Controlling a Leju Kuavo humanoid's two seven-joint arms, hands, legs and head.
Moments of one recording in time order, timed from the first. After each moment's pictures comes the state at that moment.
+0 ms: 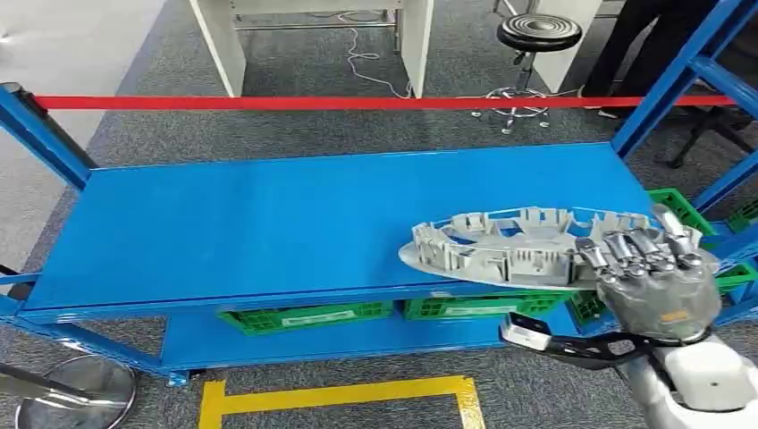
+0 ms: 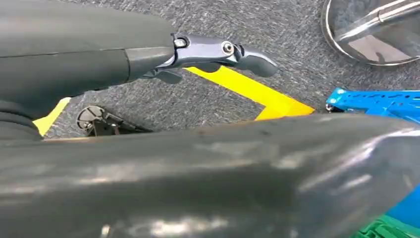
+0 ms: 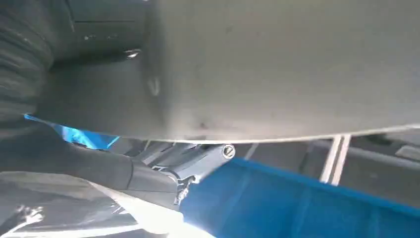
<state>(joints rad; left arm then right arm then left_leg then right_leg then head) -0.08 -0.19 1.24 -0.25 -0.66 -0.03 -0.54 0.11 -0.23 0.24 -2.04 1.48 -0.67 -0.33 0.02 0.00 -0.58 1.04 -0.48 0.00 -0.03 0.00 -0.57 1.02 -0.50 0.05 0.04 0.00</state>
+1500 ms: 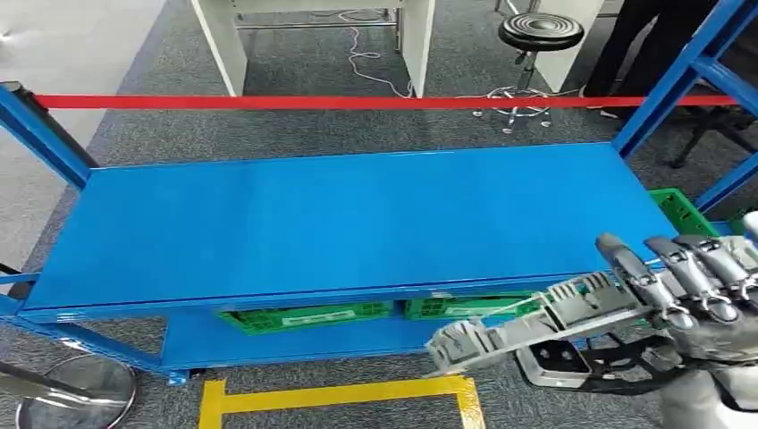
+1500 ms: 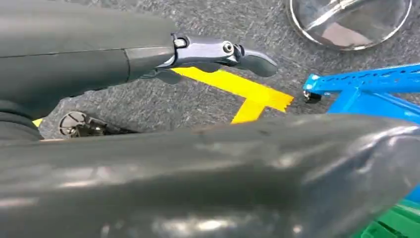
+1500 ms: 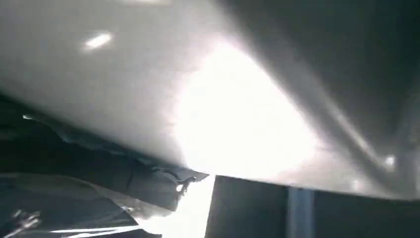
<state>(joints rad) -0.08 -0.19 1.19 -0.25 -0.70 -0.04 -0.59 0.03 -0.19 0.24 -2.22 1.09 -0.67 -0.66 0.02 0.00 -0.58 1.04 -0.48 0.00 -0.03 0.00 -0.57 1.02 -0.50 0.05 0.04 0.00</state>
